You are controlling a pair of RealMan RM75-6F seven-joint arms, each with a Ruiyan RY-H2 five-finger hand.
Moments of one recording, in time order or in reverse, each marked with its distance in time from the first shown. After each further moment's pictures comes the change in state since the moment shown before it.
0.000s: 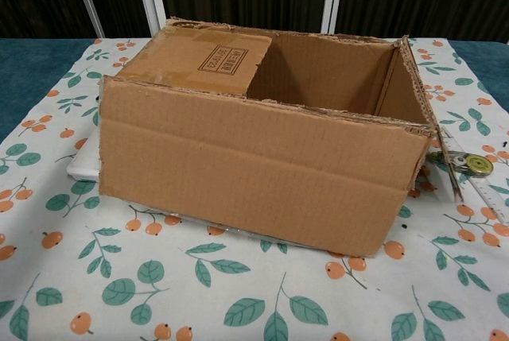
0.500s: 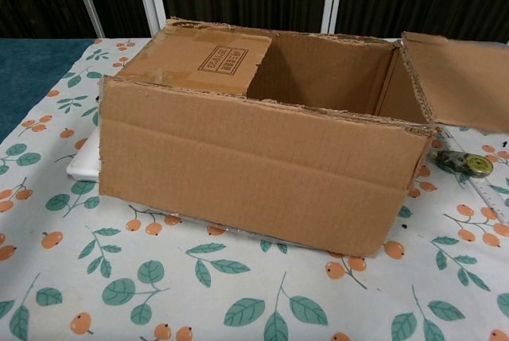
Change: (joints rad) left arm 0.062 -0.014 0.007 0.033 -0.015 0.076 -0.095; right arm 0.257 0.108 0.001 0.029 -0.053 -0.454 -0.089
